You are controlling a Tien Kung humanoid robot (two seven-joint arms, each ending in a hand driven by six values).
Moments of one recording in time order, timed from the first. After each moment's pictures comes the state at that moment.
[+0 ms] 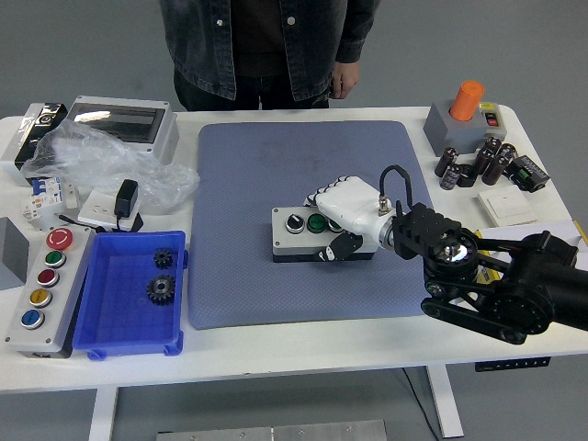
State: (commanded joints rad) left arm 0.02 0.23 -0.06 -0.19 0.12 0.08 0.11; right arm 0.90 -0.38 0.12 1.26 -1.90 -0.15 -0.28
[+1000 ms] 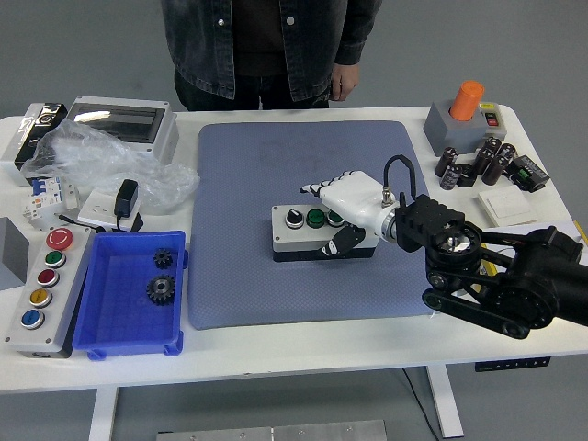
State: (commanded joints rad) left arm 0.02 0.22 -0.02 -0.19 0.08 0.05 0.09; right arm 0.90 -0.40 0.19 1.30 -1.87 -0.09 -0.29
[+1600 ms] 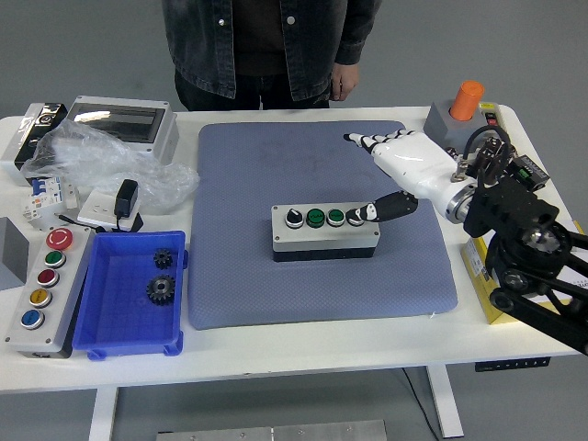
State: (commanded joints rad) left arm 0.03 0.22 -0.01 -0.19 0.06 0.04 0.07; right arm 0.64 -0.69 0.59 1.70 -2.02 -0.08 -0.38
